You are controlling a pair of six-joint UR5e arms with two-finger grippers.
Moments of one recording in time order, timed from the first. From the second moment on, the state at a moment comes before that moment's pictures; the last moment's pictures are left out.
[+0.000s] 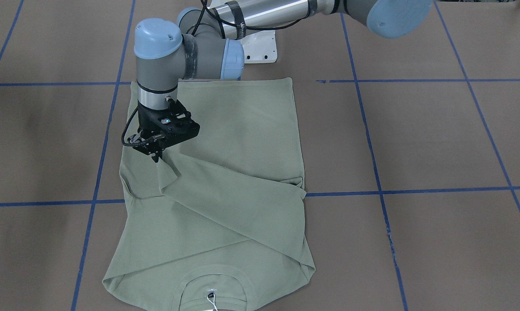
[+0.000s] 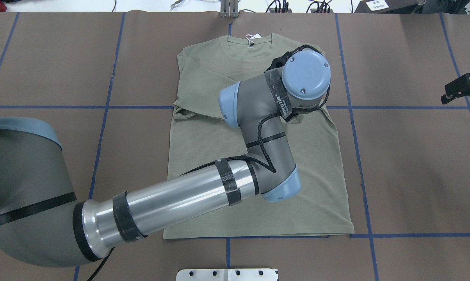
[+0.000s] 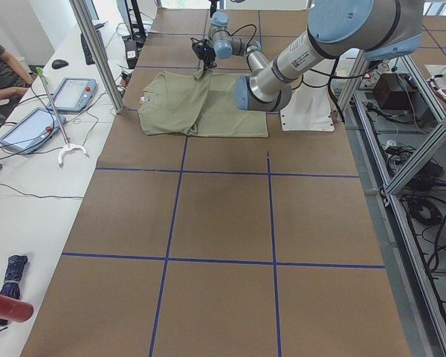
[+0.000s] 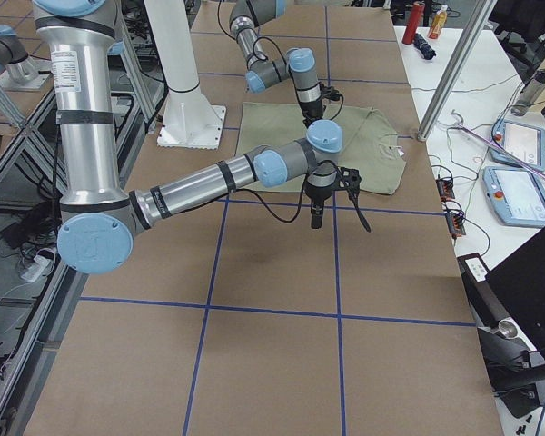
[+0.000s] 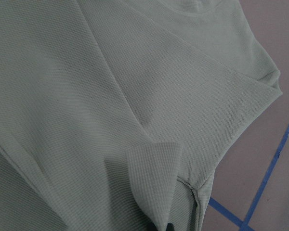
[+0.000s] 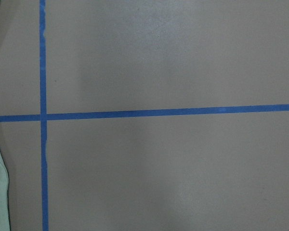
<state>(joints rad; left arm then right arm) -0.47 -2.87 -0.97 -1.94 -1.67 -1.95 1.24 -1.52 1.90 -1.57 2.29 0.55</state>
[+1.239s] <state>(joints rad) -0.41 -2.77 -1.07 -2.05 -1.52 -1.71 1.22 -1.54 1.95 -1.56 2.30 0.64</state>
